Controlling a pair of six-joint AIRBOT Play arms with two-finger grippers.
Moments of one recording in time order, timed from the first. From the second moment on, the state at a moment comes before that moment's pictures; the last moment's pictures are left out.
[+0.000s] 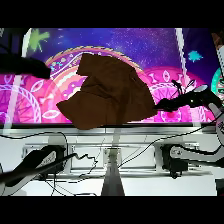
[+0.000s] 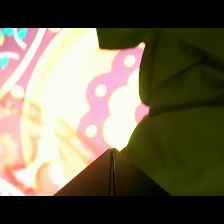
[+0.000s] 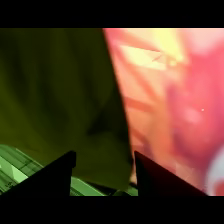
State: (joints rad) left arm 0.03 -1.00 1.23 1.36 -1.29 -1.15; right arm -0.31 -1.41 0.72 -0.94 1.24 0.92
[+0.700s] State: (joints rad) left arm 0.27 -0.97 0.89 1.27 -1.29 -1.10; right arm -0.24 -1.21 0.88 -0.87 1.10 0.88
